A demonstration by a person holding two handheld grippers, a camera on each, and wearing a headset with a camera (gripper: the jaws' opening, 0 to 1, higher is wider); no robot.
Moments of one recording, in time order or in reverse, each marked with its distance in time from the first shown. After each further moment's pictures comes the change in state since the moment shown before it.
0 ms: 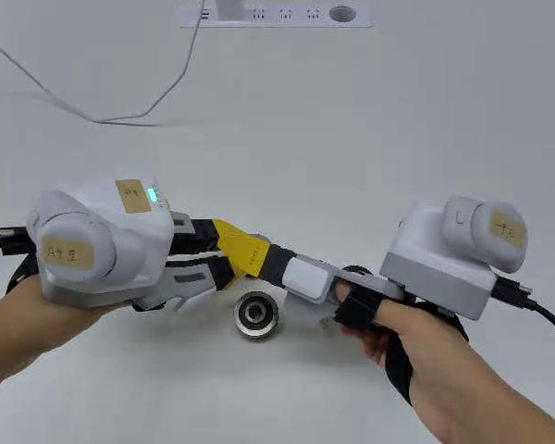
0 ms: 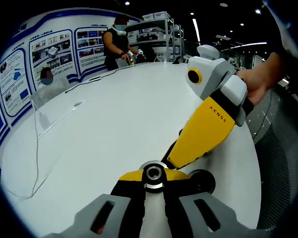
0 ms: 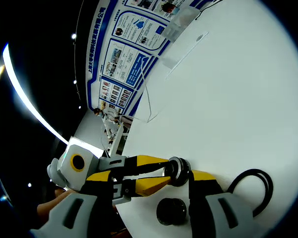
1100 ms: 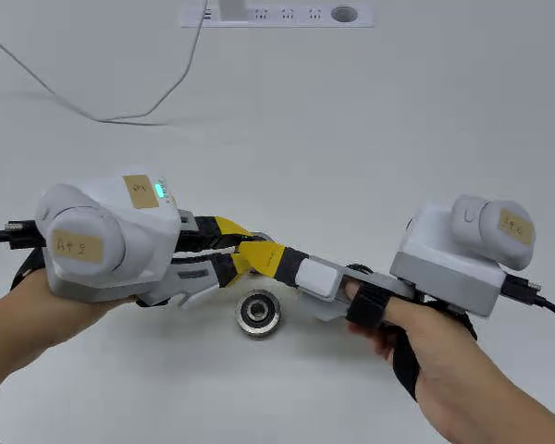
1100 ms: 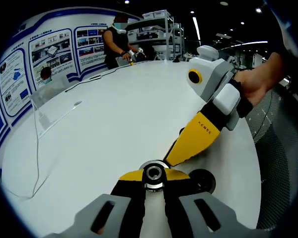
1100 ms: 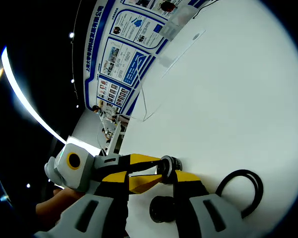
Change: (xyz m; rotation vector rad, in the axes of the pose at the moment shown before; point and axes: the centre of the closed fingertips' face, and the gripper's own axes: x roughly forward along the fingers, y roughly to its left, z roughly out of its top) left arm 0.000 -0.001 -0.001 0.002 0.014 0.004; right arm -0.007 -0.013 0.001 0.005 0.005 -0.028
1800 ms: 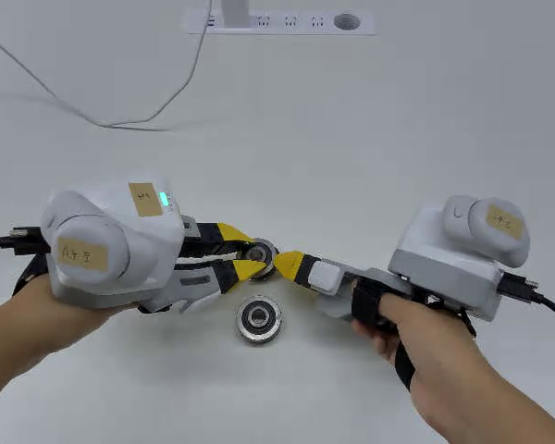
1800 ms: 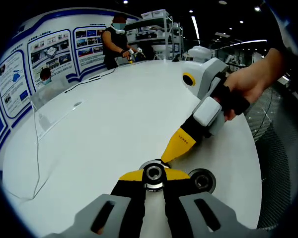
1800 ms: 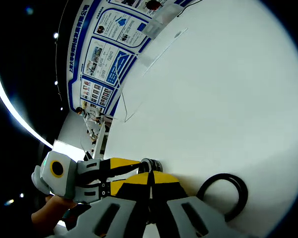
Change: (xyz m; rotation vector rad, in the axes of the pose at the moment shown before) left arm -0.001 -0.002 0.002 0.013 0.004 0.001; right arm 0.000 -0.025 0.003 0.048 0.027 -0.143
